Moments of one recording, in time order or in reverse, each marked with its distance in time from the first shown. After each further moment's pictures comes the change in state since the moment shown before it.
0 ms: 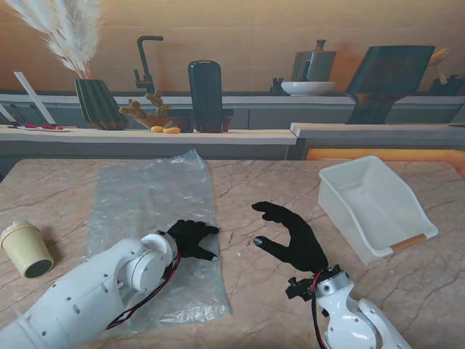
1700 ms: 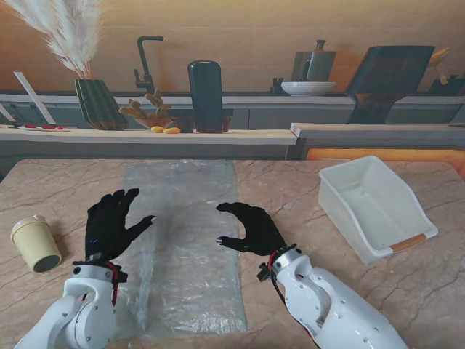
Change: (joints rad) left arm 0.663 -0.109 -0.673 -0.378 0.136 -0.007 0.686; right arm 0.384 0.006 -0.375 0.313 -0.160 0.301 -0.051; left_hand 0.002 0.044 -0.012 0.000 0.130 0.019 0.001 -0.022 0.116 -0.024 0.038 0.016 0.062 -0.001 0.056 0.010 0.004 0.036 0.123 -0.024; right_hand -0.011 -0.044 0.006 0.001 -0.103 0.001 -0.020 -0.014 -0.131 0.013 -0.007 -0.032 -0.224 0.008 -0.133 -0.090 -0.107 -0.052 -0.077 -0.021
